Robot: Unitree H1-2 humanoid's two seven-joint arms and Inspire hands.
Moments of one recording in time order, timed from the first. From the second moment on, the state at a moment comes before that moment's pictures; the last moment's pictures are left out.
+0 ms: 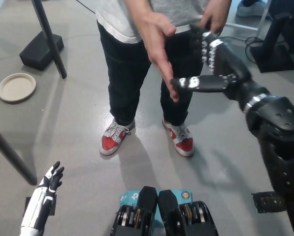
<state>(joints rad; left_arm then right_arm) 0.08 0.21 0.02 -0.01 0.08 -0.07 -0.03 -0.71 -0.17 0.17 0.05 0.15 0.46 0.13</state>
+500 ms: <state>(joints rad) 0.07 0.22 0.02 -0.03 0.09 -0.07 -0.05 -0.80 -0.12 0.15 0.32 0.10 0.46 0.13</state>
